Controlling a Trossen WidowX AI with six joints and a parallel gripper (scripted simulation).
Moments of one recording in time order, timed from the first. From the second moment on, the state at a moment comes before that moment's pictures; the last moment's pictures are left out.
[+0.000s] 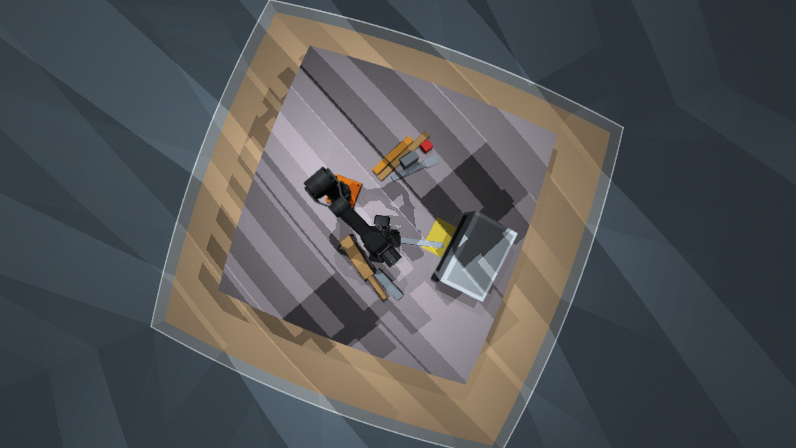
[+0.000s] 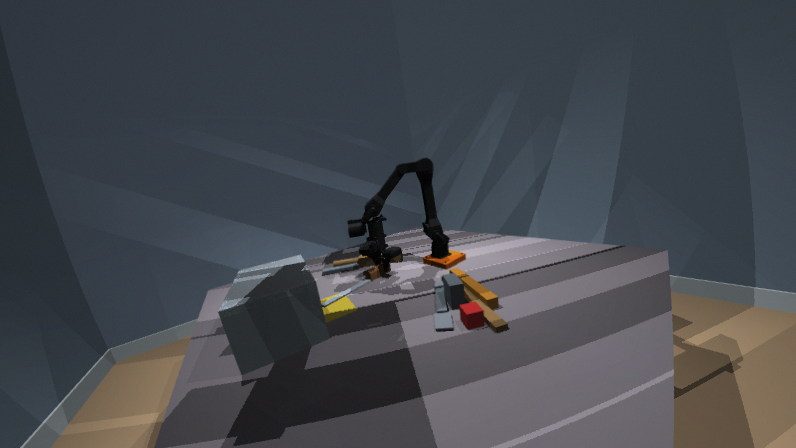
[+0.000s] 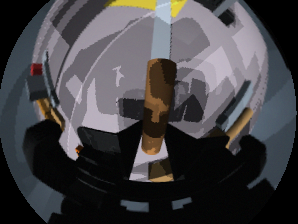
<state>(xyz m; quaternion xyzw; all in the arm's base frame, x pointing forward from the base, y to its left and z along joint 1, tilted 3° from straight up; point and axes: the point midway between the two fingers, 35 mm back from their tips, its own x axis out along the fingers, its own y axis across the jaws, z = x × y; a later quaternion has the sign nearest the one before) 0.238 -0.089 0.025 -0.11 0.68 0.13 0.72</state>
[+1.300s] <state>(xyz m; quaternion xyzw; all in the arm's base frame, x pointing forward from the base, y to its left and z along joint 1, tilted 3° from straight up) 0.229 -0.092 0.027 -0.02 0.69 0.05 0.72</state>
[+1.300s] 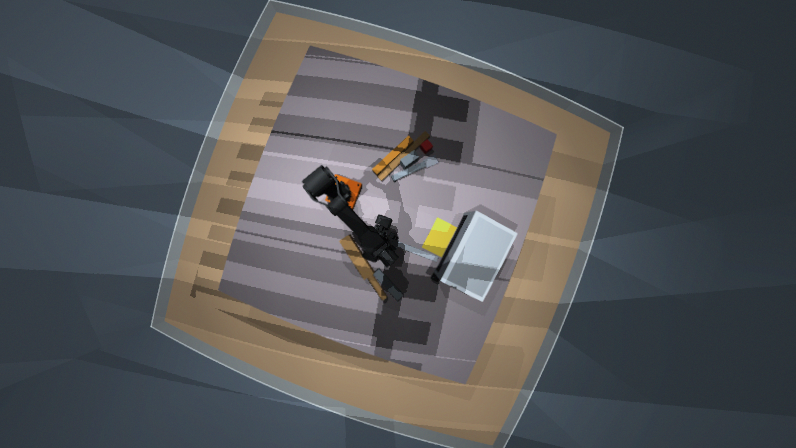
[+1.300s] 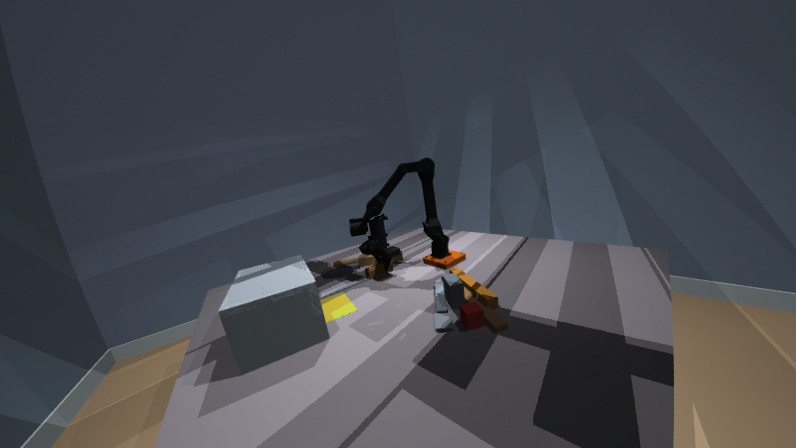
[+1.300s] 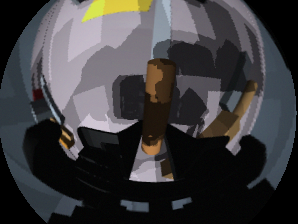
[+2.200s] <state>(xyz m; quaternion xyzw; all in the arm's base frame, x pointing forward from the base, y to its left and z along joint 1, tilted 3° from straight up) 0.229 -0.092 0.027 0.05 0.69 -0.03 0.72</state>
